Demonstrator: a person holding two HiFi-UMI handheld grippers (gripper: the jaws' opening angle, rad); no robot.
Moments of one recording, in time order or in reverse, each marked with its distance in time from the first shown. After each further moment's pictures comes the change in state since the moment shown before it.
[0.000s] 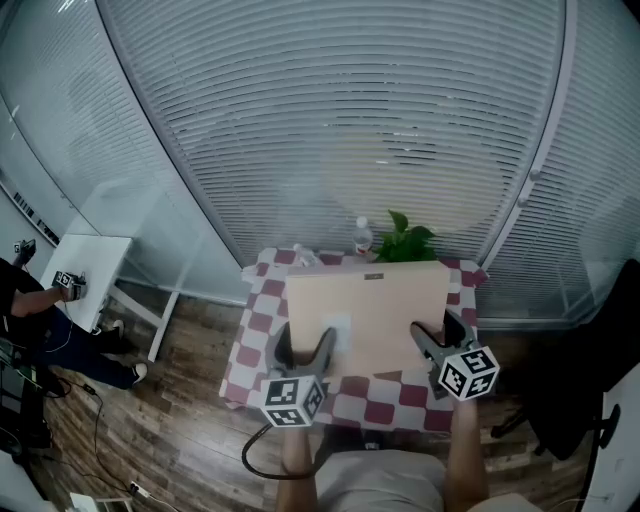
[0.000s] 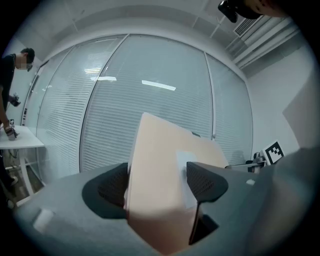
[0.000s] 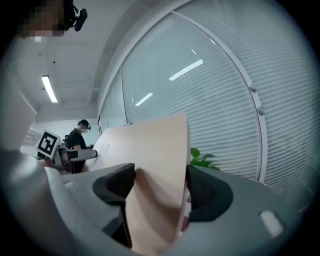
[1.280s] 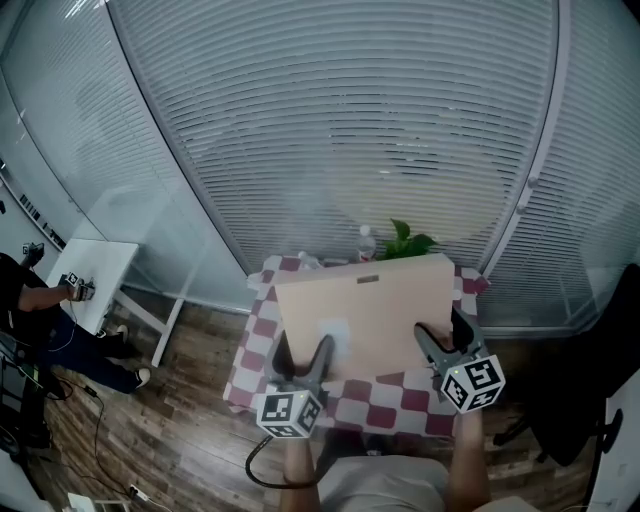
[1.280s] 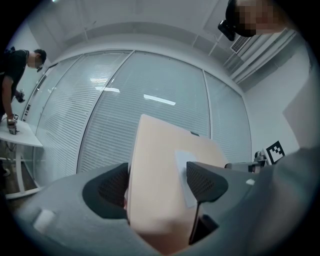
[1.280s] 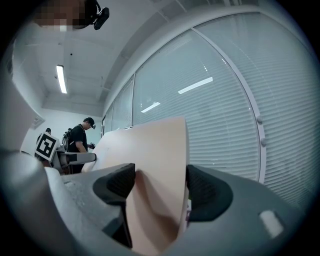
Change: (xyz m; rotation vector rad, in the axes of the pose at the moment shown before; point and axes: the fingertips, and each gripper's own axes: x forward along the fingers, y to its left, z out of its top) left arm -0.029 -0.005 0.027 -0.043 -0.177 -0.014; right arm -0.026 0.027 0.055 -0.155 -0.121 -0.012
